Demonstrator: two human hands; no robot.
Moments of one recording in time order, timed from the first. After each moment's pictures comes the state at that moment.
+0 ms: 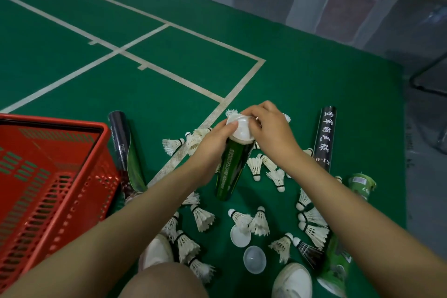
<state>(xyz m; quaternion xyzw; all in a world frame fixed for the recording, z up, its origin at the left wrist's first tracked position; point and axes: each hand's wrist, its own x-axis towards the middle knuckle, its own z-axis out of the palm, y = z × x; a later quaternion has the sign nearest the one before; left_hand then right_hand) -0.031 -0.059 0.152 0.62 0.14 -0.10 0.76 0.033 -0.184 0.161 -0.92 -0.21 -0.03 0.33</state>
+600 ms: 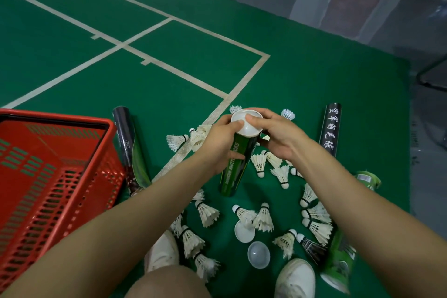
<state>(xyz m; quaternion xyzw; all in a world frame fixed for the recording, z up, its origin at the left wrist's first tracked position) -0.014 -0.059 0.153 0.59 0.21 -0.09 0.77 0.046 -0.181 0.157 -0.65 0.06 0.30 0.69</state>
